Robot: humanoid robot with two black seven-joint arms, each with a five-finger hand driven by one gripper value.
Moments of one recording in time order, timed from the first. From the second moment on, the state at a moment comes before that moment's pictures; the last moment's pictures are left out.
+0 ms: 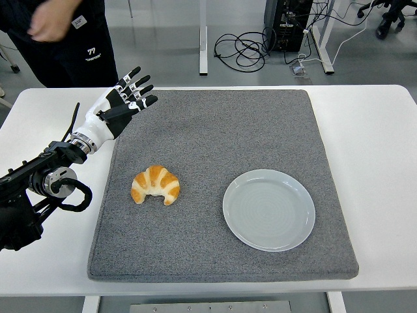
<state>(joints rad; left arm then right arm) -0.82 0.29 -0.55 -0.79 0.16 -0.23 -0.36 -0.08 0.00 -0.01 0.13 -0.10 -0.05 0.23</state>
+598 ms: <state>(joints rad) -0.81 0.29 -0.56 -0.79 0.15 -0.22 -0.36 -0.08 0.00 -0.01 0.13 -0.10 -0.05 0.23</state>
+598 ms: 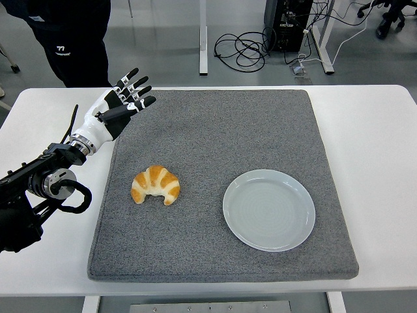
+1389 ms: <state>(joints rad) -0.85 0.33 -0.54 -0.81 0.16 -0.20 -0.34 -0.08 0.00 -0.01 0.13 -0.10 -0.05 0.23</state>
